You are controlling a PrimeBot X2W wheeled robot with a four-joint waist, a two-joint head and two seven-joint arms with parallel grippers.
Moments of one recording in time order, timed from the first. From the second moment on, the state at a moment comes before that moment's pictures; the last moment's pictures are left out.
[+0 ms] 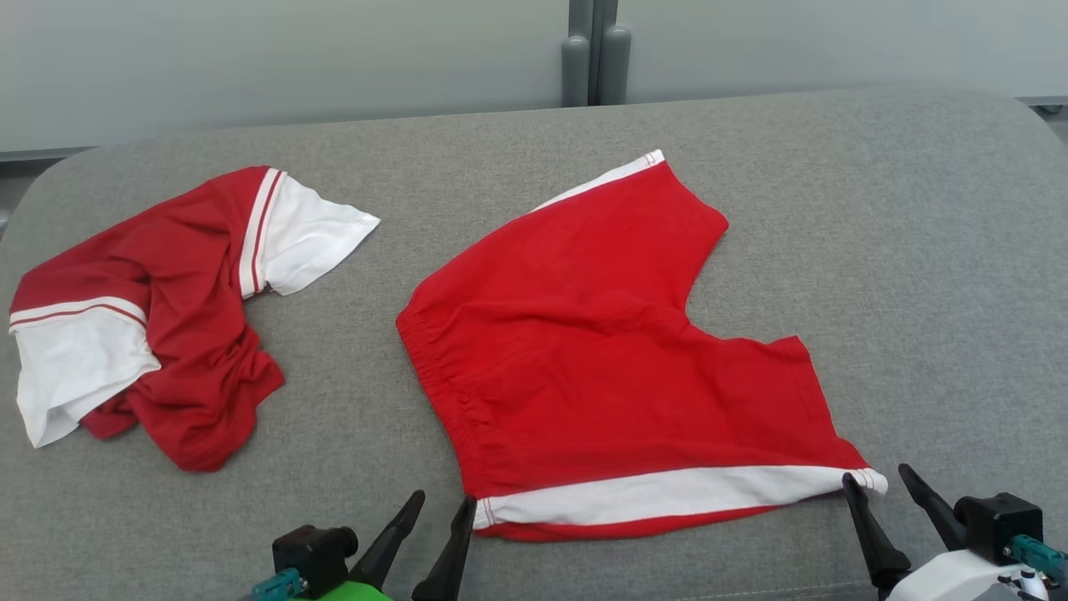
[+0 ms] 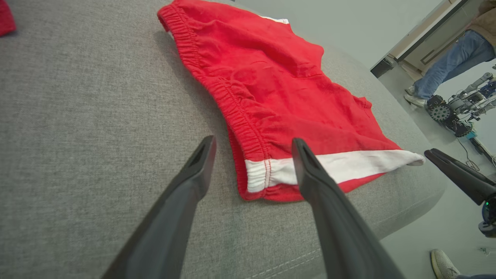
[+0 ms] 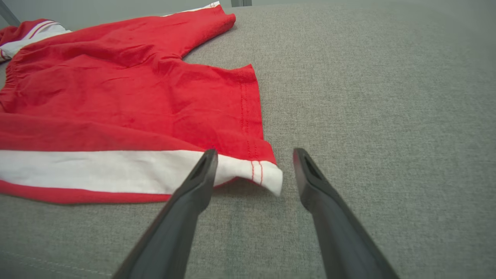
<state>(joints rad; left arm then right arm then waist) 0.06 0.10 -0.48 0.20 -0.66 -0.09 -0.18 0.18 -0.36 0.34 0.23 0.44 -0.04 -0.25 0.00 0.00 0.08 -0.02</state>
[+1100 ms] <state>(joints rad) 0.00 0.09 -0.52 0.29 -0.69 -0.11 -0.12 0.11 -0.34 0.36 0.36 0.44 0.05 -0.25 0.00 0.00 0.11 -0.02</state>
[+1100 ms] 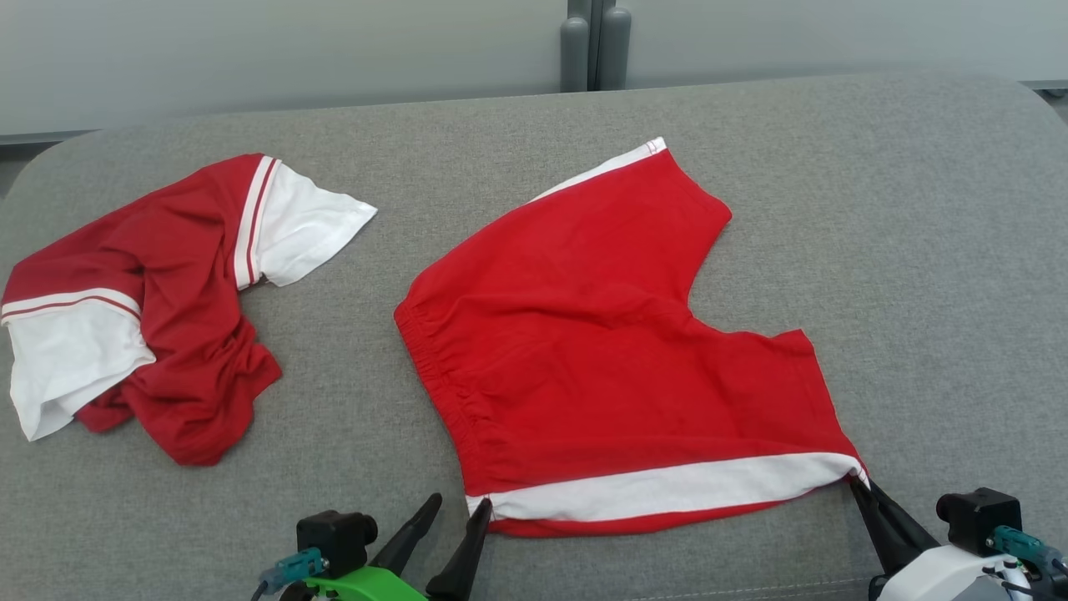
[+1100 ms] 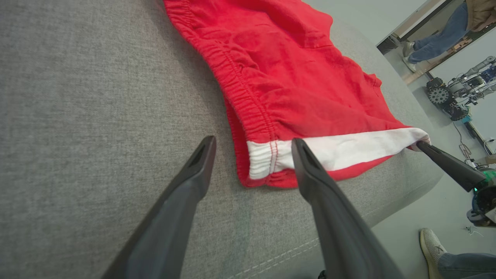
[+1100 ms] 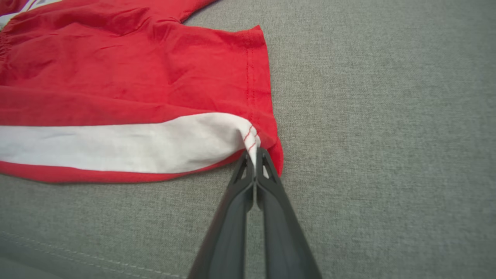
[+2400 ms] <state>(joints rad) -0.05 0.08 -0.61 0.28 -0.87 -0.12 -0.07 0.06 -0.36 0.33 0.35 0.45 0.10 -0.25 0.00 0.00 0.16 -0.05</state>
